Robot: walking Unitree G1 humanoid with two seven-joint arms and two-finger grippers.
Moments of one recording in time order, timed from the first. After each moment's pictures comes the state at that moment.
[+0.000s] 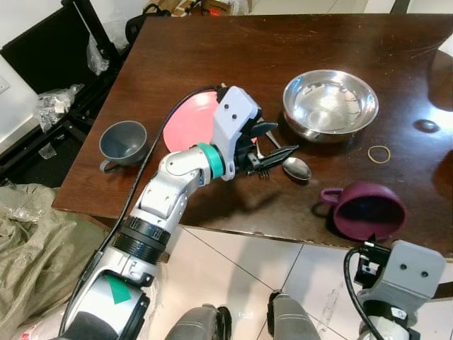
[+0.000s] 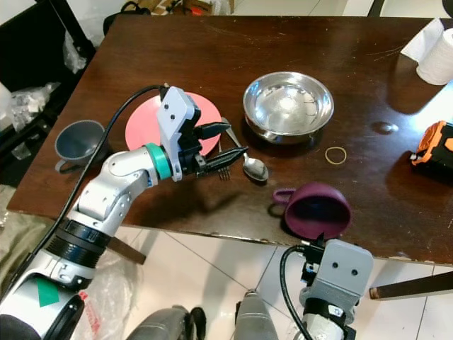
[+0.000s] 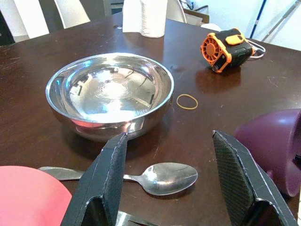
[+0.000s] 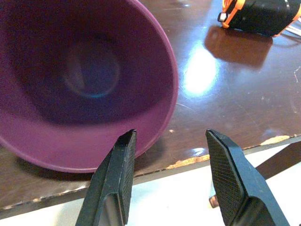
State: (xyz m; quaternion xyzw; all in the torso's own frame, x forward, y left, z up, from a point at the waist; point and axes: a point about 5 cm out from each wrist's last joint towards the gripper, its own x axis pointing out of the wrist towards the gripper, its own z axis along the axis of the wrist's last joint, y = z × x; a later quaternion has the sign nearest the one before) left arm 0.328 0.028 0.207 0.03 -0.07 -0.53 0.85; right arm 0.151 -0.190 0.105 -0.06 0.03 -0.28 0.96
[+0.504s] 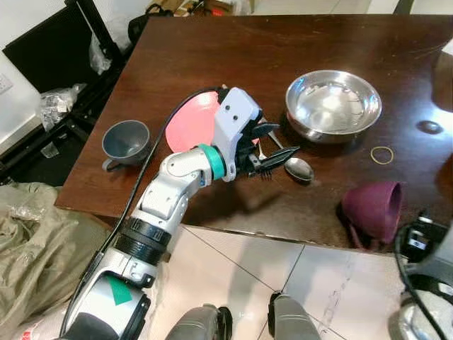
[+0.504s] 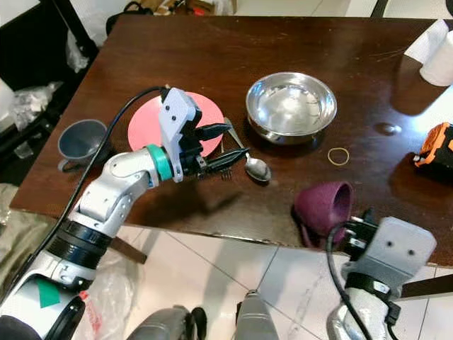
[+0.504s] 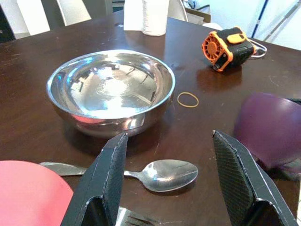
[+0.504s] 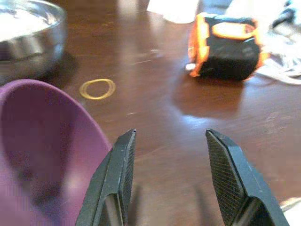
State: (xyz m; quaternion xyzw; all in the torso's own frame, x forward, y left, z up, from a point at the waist) left arm 0.326 0.025 0.205 0.03 -0.06 -0.53 0.85; right arm 0.176 -0.244 0.133 -0.03 -0.06 -0.28 0.96
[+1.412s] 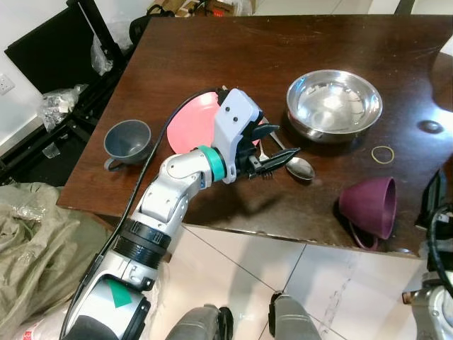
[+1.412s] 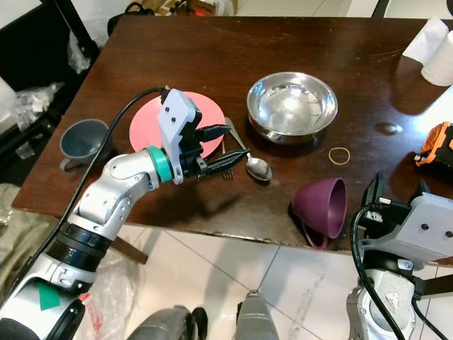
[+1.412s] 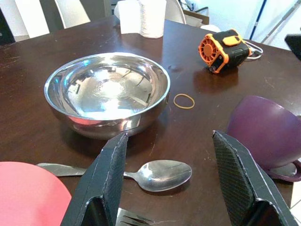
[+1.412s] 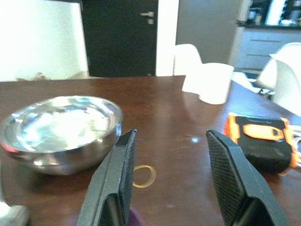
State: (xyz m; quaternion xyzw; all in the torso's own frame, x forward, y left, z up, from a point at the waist) left arm 0.323 0.025 0.205 0.02 -0.07 -0.53 0.85; right arm 0.185 -0.232 0.198 -0.06 -0.19 -0.19 0.96
